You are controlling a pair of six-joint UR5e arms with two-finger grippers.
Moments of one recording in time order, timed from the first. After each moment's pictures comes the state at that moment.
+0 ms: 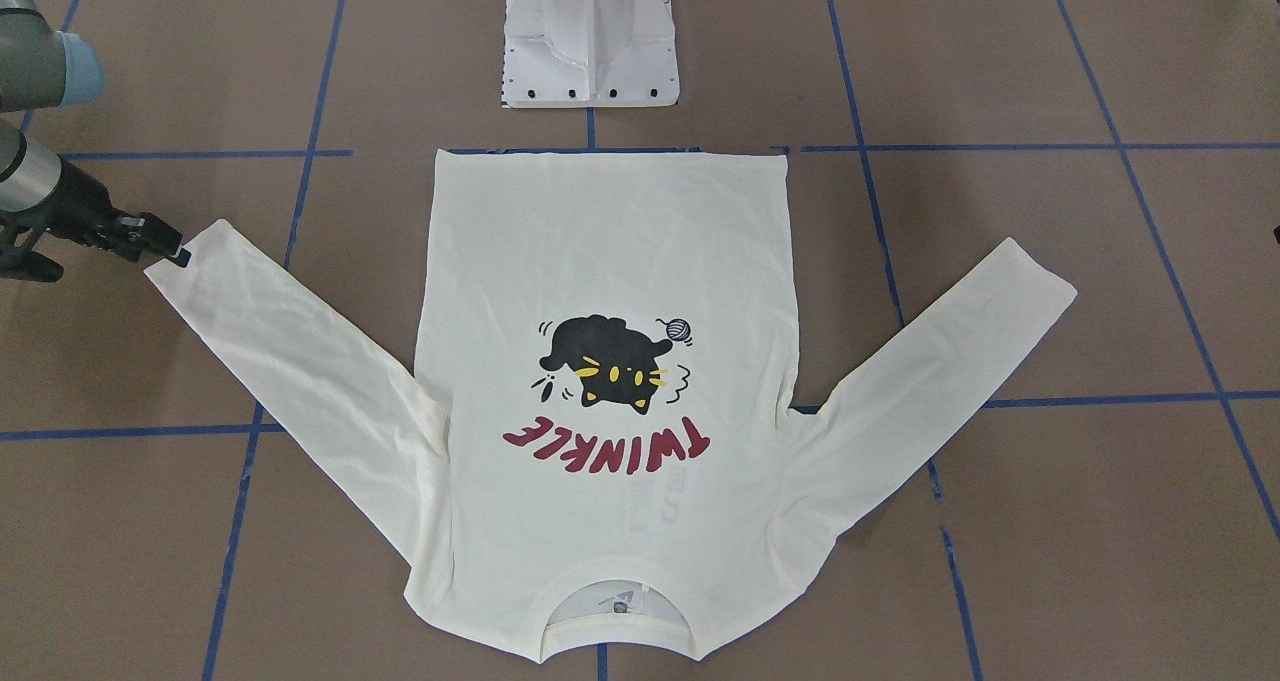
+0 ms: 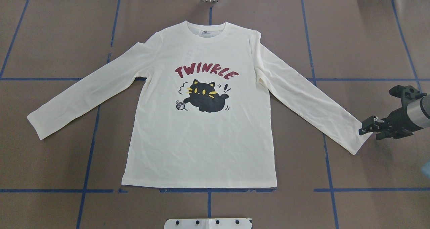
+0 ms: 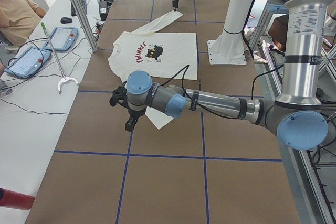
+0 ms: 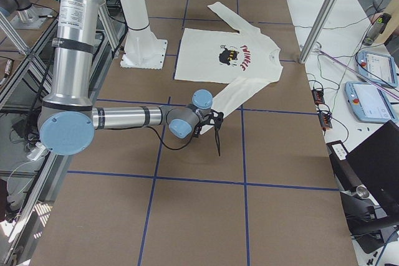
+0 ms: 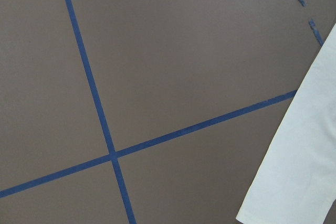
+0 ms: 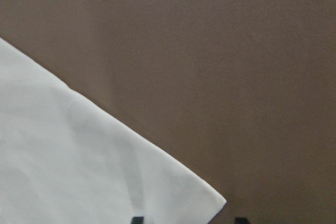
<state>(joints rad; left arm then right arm) -1.49 -1.57 -1.72 -1.83 -2.40 -0.02 0.88 -1.73 1.66 -0.81 2.28 1.17</state>
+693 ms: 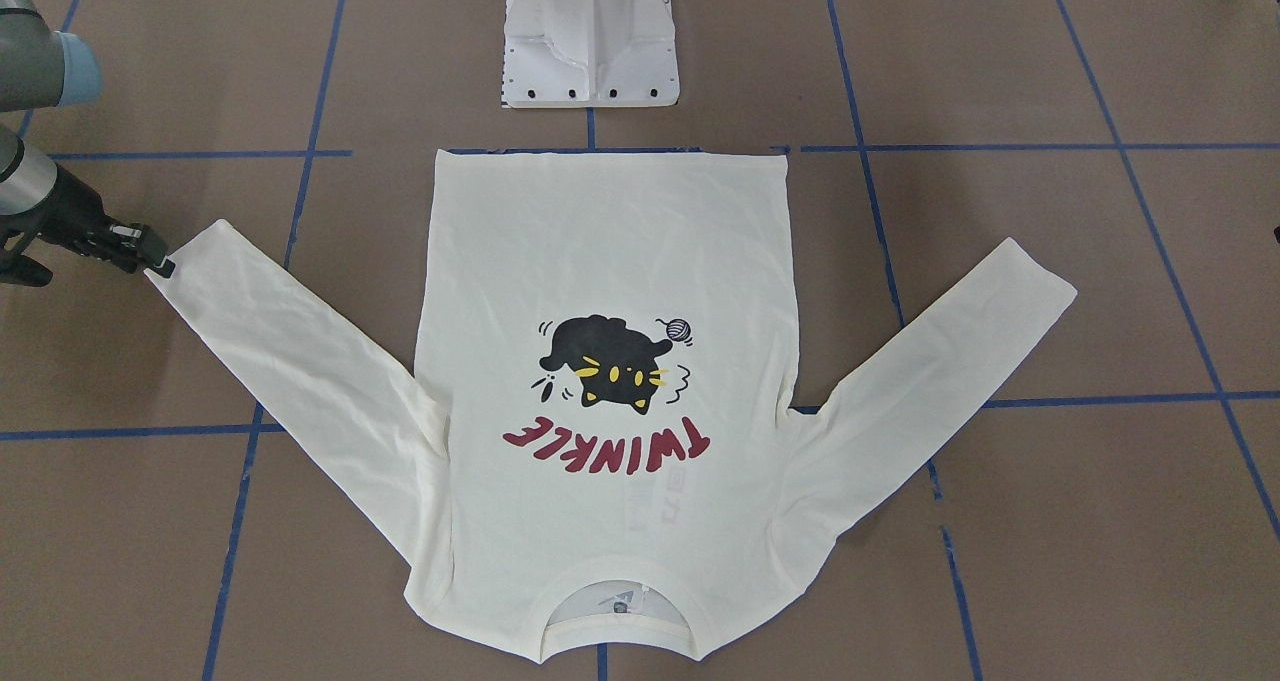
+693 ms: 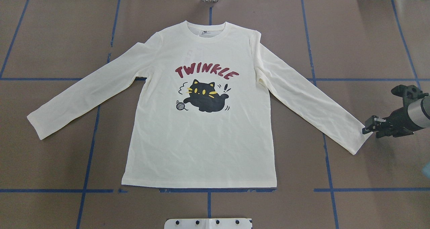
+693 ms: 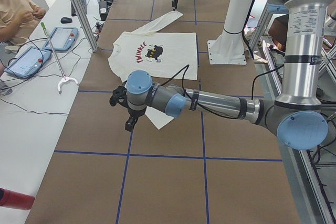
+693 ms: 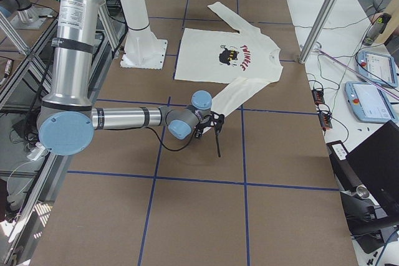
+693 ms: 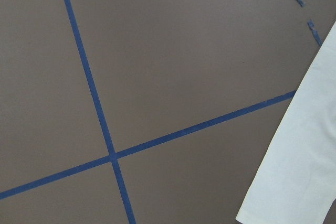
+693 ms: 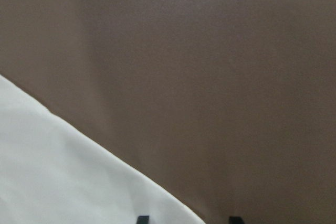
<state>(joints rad) -1.49 -1.57 -1.72 -1.83 -2.40 -0.01 0.87 -1.73 1.66 -0.82 2.22 1.17</state>
